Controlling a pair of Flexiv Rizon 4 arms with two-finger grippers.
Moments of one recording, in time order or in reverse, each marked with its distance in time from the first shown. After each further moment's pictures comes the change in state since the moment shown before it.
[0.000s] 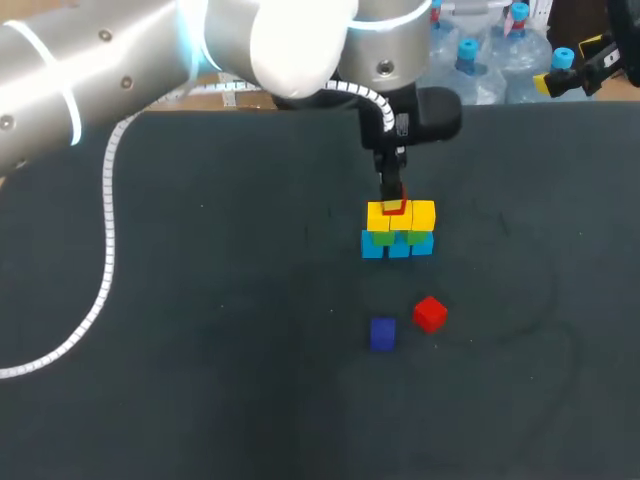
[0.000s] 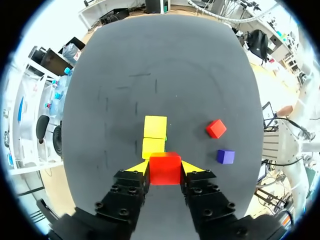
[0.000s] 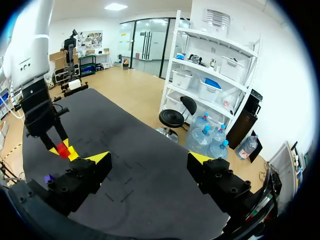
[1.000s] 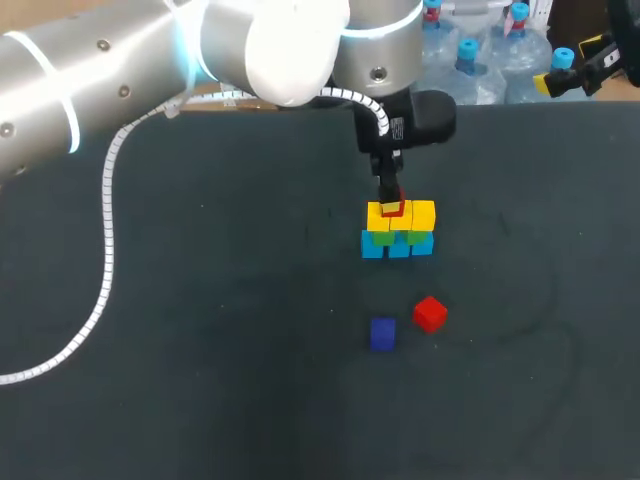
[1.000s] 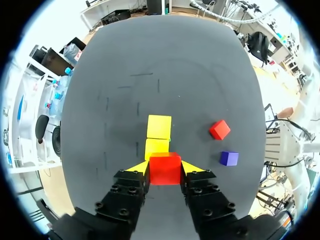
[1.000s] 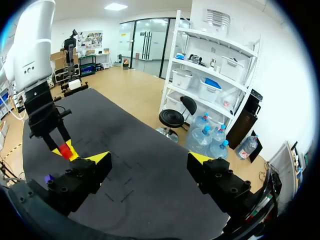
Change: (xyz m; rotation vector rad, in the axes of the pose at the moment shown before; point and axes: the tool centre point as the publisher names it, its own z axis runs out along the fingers) left arm 0.001 0.005 0.008 0.001 -0.024 -0.005; right arm 0.000 0.000 0.000 0.000 0.000 0.000
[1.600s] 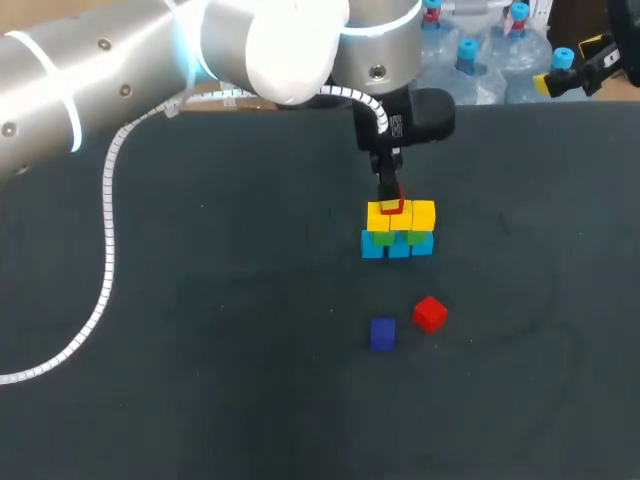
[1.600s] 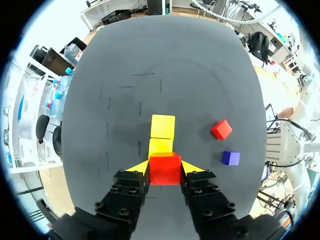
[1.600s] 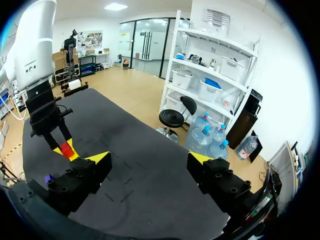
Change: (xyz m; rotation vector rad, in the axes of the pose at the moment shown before) left arm 0.001 0.005 0.000 -0.004 0.001 -0.002; right arm 0.000 0.000 0.000 0.000 0.000 0.000
